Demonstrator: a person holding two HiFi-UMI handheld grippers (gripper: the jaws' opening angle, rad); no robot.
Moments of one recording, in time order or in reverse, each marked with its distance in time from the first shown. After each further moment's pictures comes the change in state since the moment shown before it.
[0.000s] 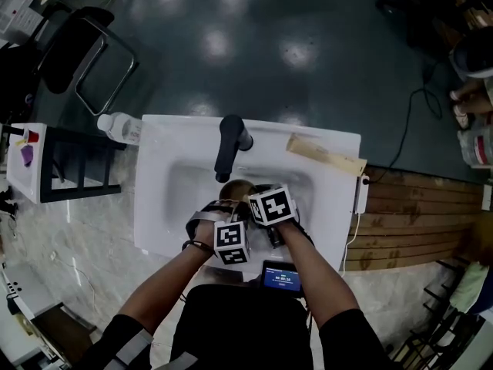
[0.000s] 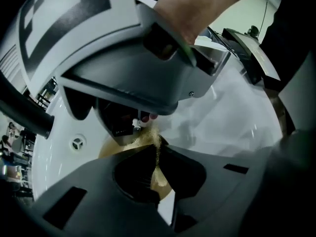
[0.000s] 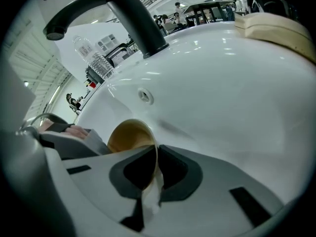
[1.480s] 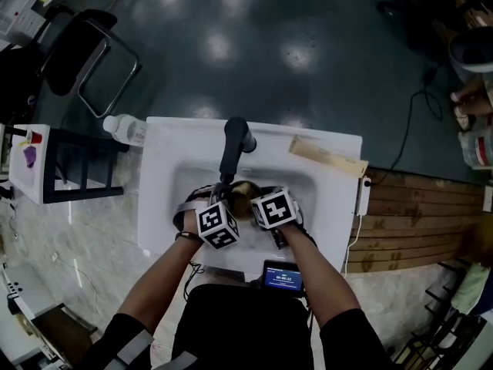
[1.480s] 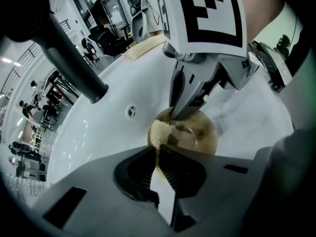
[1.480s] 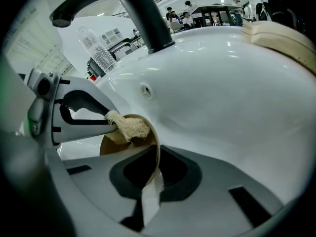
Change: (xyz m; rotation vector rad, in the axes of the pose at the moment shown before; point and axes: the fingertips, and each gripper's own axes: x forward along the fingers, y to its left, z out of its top) left arm -0.021 0.067 -0.049 -0.225 0.033 0.176; right arm 0.000 -0.004 -0.005 -0.071 0.019 -0.042
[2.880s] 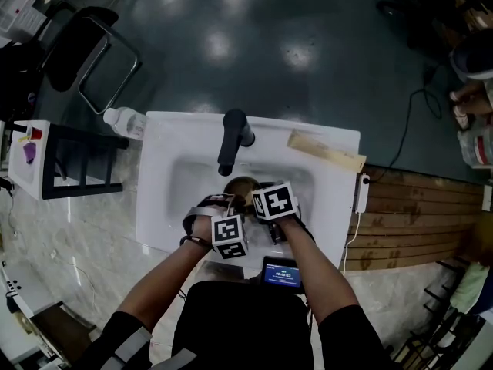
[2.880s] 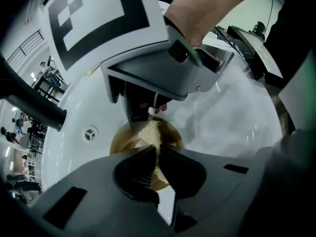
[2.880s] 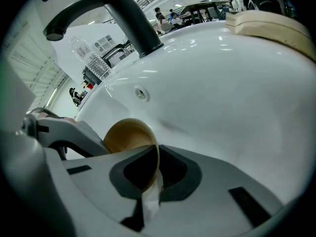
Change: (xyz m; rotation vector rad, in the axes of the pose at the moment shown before) left arm -0.002 -0.061 0.023 0.208 0.002 -0.104; right arm -0.001 -0.001 0.000 0.104 -0.024 0.026
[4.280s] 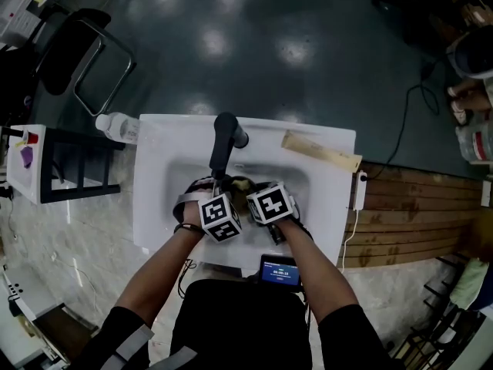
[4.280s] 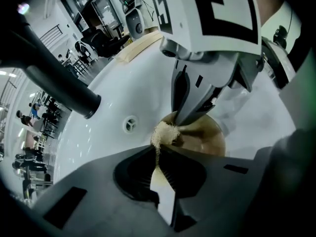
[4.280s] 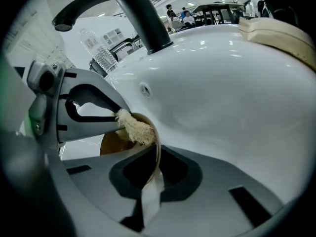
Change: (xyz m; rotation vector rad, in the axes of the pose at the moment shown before) left arm 0.006 0.062 -0.019 -0.138 0.036 0.107; right arm -0.002 -0.001 -0.003 -0.114 0.032 0.005
